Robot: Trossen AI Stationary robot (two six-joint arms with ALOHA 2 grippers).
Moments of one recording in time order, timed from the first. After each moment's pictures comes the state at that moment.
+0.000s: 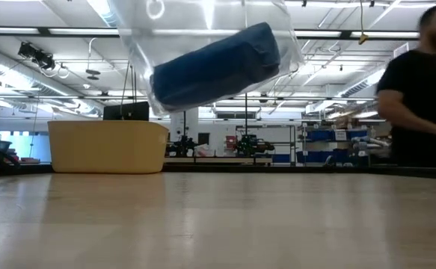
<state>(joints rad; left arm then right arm) -0.87 1.30 0.77 0.39 -1.03 0.03 0.57 1.50 0.94 0.38 0.61 -0.09</state>
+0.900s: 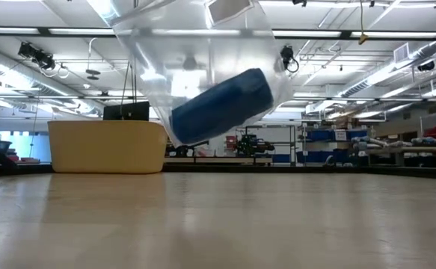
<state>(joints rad) -0.50 1.47 1.10 -0.02 -0.54 -0.08 0.50 1.50 0.94 0.28 0.58 -0.16</state>
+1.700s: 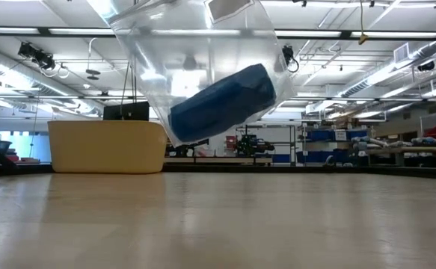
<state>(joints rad) -0.44 1.54 1.10 0.12 -0.54 -0.06 0.50 1.50 0.94 0.29 0.58 -0.18</state>
